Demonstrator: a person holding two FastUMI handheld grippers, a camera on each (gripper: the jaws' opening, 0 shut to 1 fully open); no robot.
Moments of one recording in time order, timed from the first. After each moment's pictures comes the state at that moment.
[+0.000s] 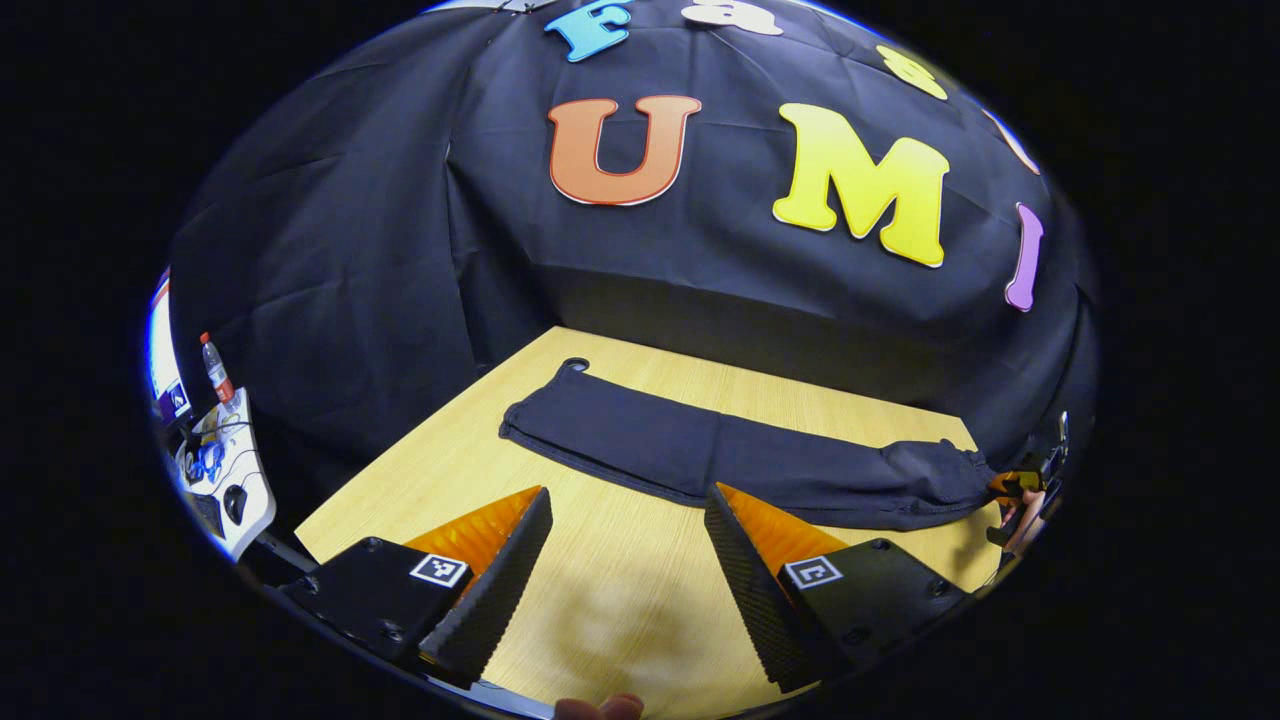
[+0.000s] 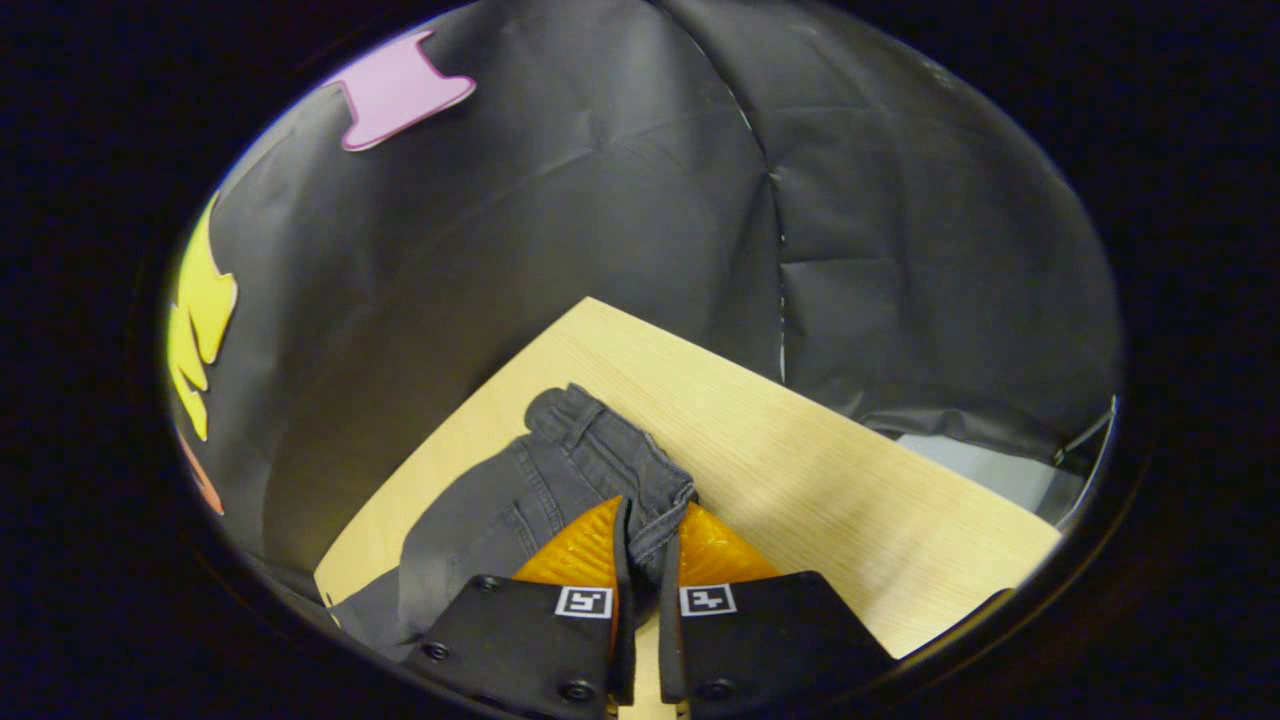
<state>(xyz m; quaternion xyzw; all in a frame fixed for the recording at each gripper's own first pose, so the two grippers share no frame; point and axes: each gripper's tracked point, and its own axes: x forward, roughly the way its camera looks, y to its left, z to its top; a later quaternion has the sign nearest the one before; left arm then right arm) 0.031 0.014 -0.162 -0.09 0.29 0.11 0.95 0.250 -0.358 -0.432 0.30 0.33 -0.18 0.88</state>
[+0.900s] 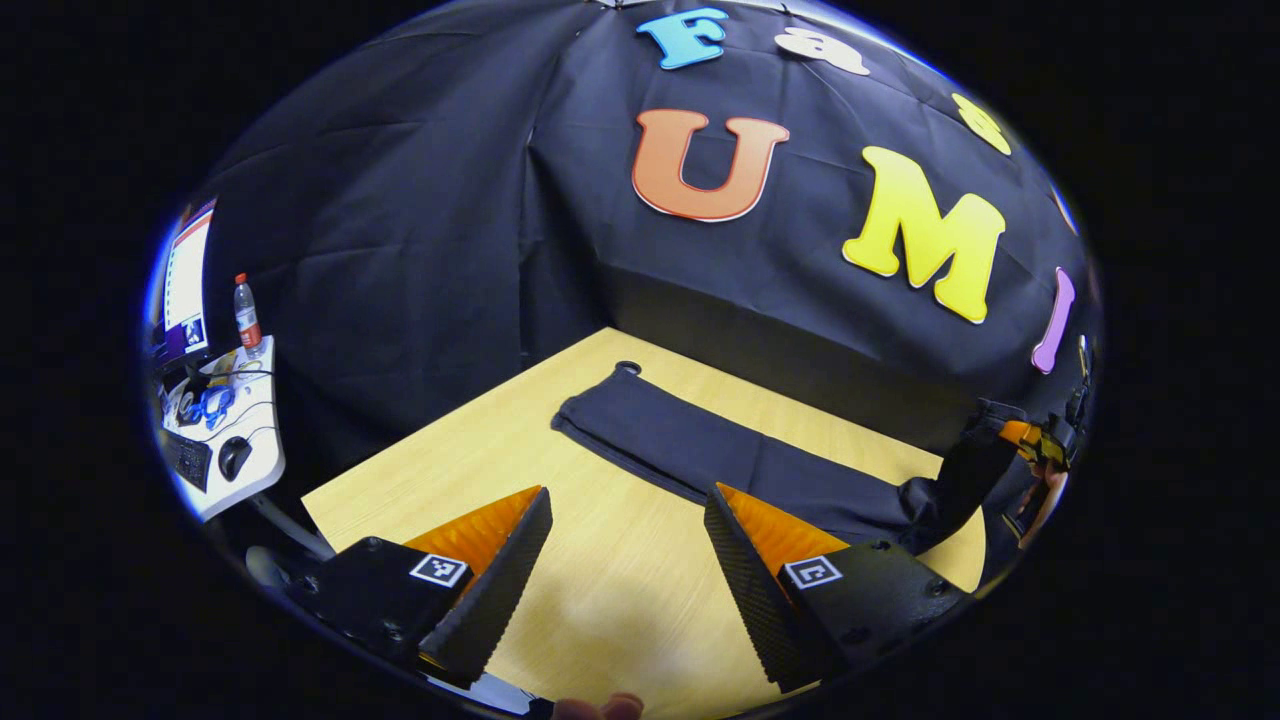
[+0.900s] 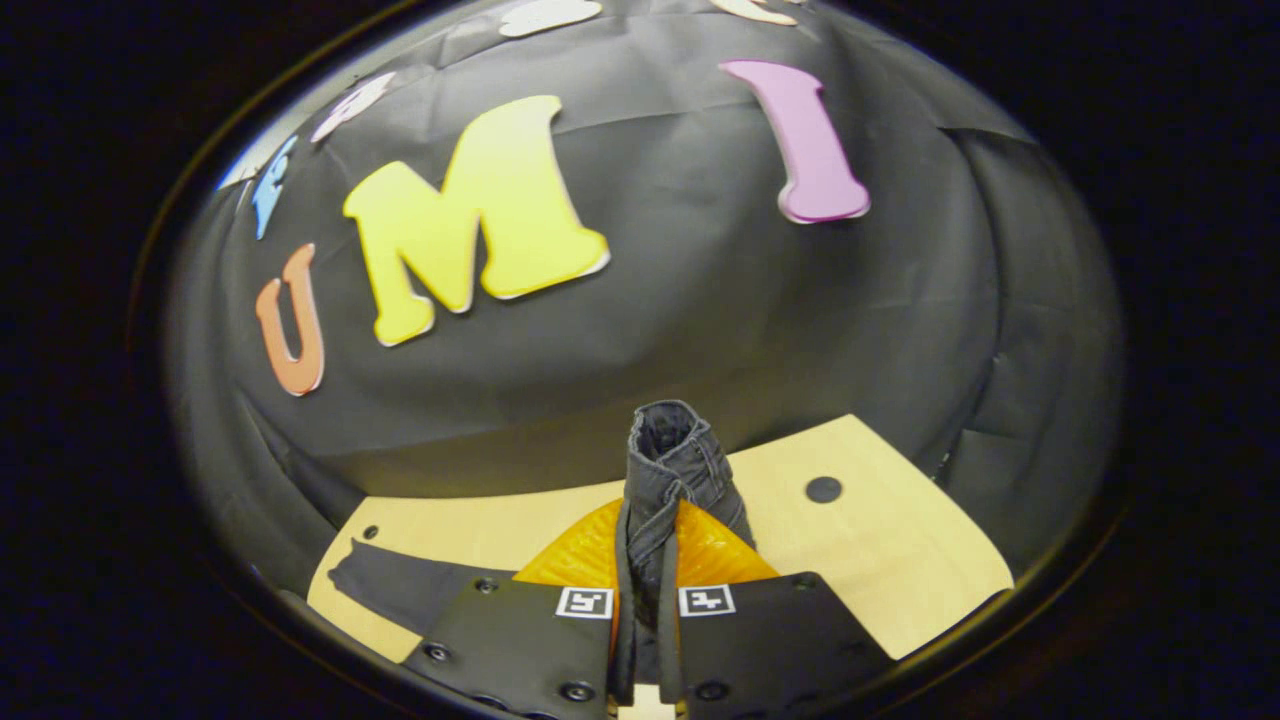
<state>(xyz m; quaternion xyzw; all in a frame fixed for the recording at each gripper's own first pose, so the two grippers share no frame) -0.001 0.080 -0.162 -0.15 0.26 0.18 0.94 0.231 -0.166 -0.241 0.14 0.23 0.05 0.96</state>
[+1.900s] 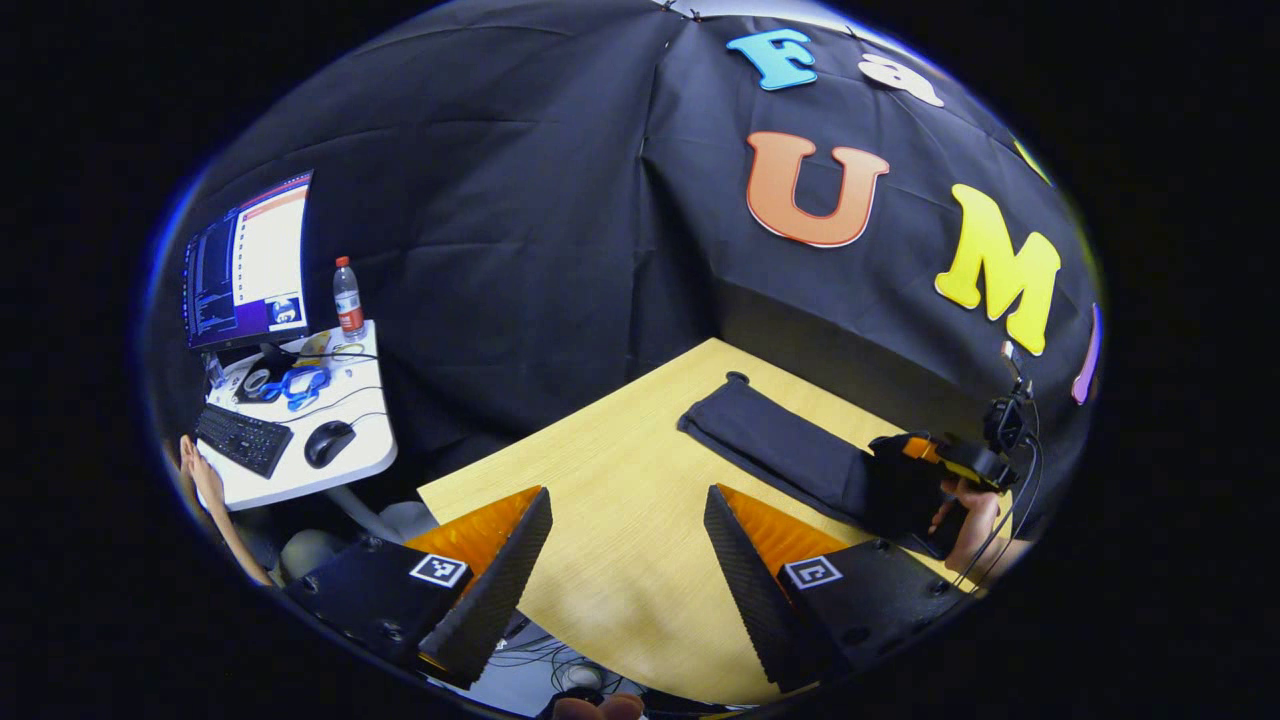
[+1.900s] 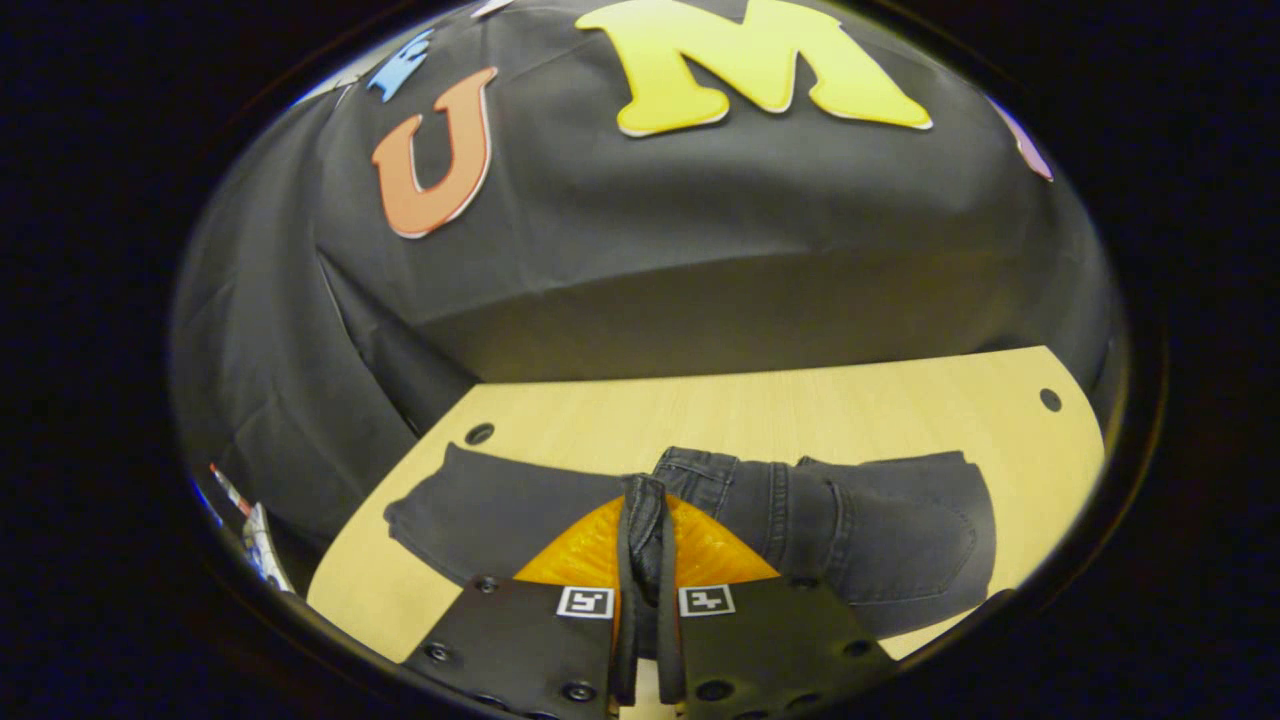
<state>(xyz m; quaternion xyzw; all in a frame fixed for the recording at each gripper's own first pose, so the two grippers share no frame) -0.092 0.167 -0.157 -0.16 0.27 0.29 0.91 0.183 0.147 -0.383 0.06 0.33 0.20 0.92</state>
